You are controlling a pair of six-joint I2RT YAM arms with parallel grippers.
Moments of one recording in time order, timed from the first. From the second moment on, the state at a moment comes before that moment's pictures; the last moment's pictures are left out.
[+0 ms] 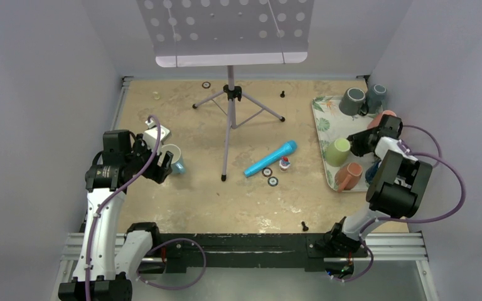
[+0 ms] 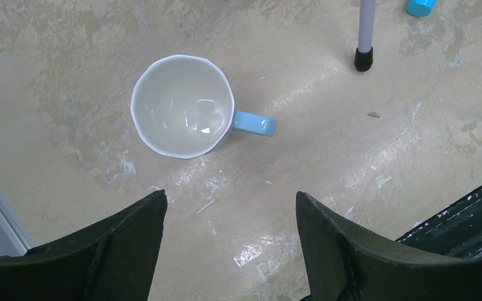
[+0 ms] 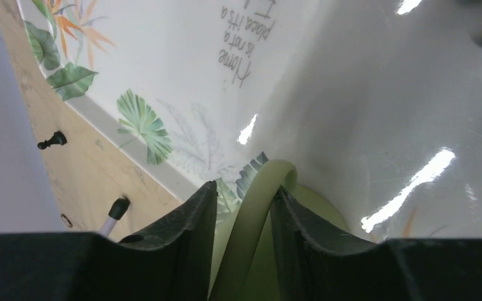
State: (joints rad) left arm 0.06 0.83 0.93 -0.93 0.41 0.48; right arm -0.44 1.64 0.96 -0.27 -0.20 0.89
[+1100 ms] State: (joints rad) left arm 0.06 0.86 0.97 -1.00 0.42 0.51; right arm -0.11 1.26 0.95 -0.21 -0.19 0.48
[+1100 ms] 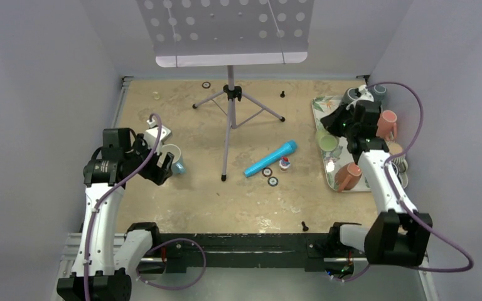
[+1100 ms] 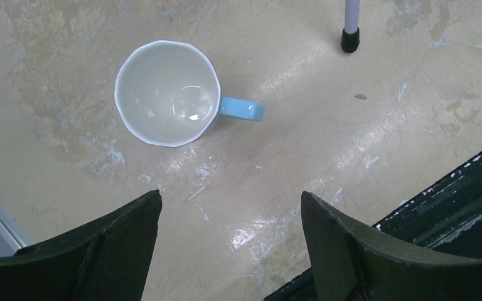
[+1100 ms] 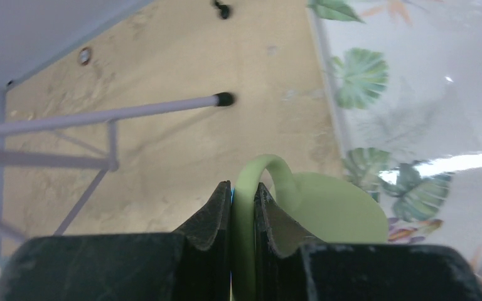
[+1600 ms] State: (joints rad) left arm 0.06 0.89 1.40 -1.32 0.91 0.58; right arm 0.65 0.81 0.93 -0.02 -0.28 0.42
